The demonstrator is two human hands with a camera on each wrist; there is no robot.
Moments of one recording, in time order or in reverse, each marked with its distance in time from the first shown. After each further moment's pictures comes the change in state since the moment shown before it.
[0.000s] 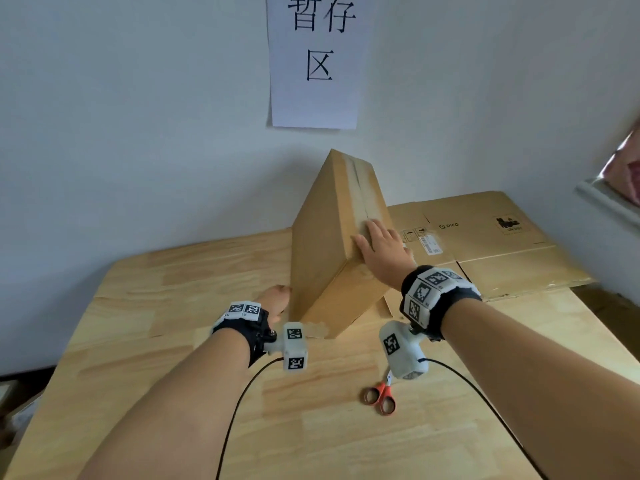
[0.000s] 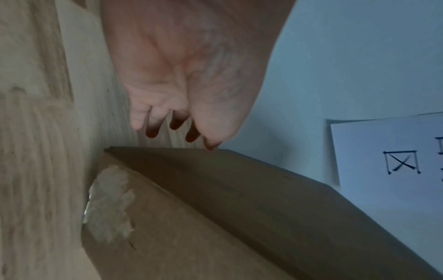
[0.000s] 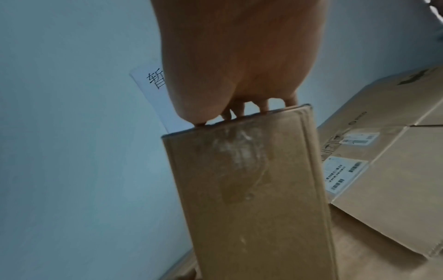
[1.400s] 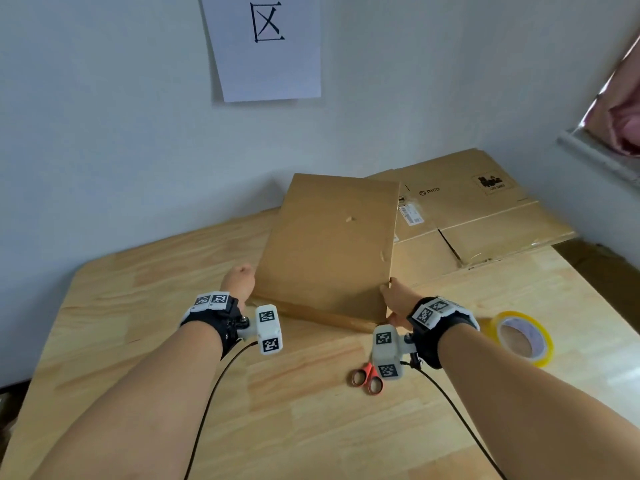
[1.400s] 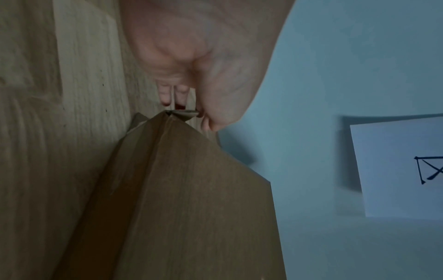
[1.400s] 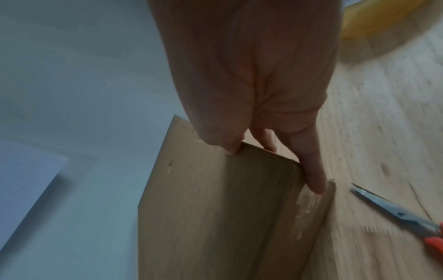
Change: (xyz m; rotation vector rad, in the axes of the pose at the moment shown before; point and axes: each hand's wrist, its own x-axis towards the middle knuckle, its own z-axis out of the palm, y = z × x) left_hand 0.035 0.007 -0.002 0.105 0.296 0.065; right_hand -0.021 0.109 0.062 0.590 -0.219 0.612
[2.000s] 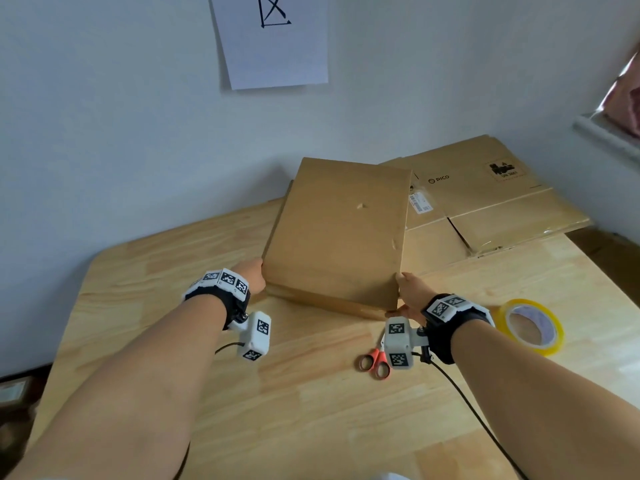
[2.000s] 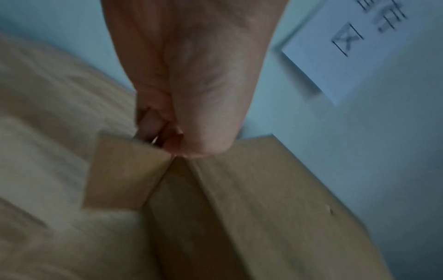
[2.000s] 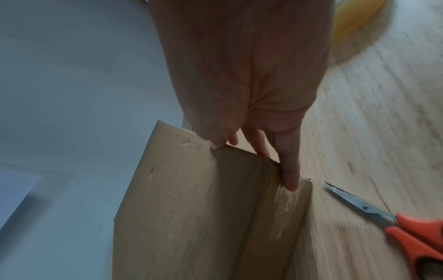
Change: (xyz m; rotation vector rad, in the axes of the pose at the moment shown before) left_hand -0.003 0.006 -0.018 0.970 -0.303 0.184; right_hand -0.002 0.017 0.001 0.237 -0.006 0.048
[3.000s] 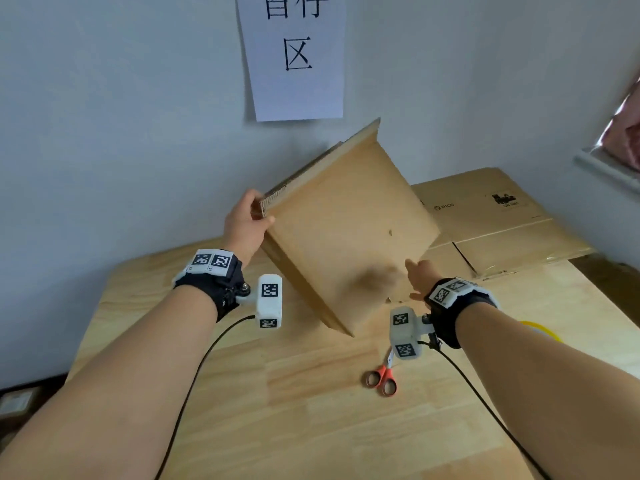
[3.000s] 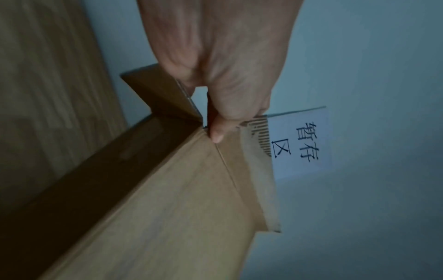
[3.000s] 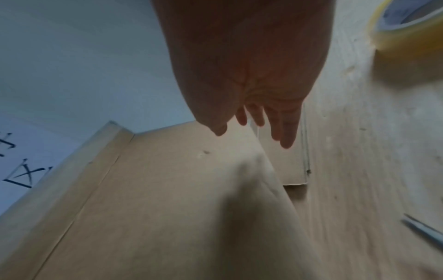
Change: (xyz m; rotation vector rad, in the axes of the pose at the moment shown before) left_hand -0.057 0.007 -0.085 -0.915 0.741 0.248; right_hand -0.016 -0.057 -0.013 -0.200 0.193 -0.125
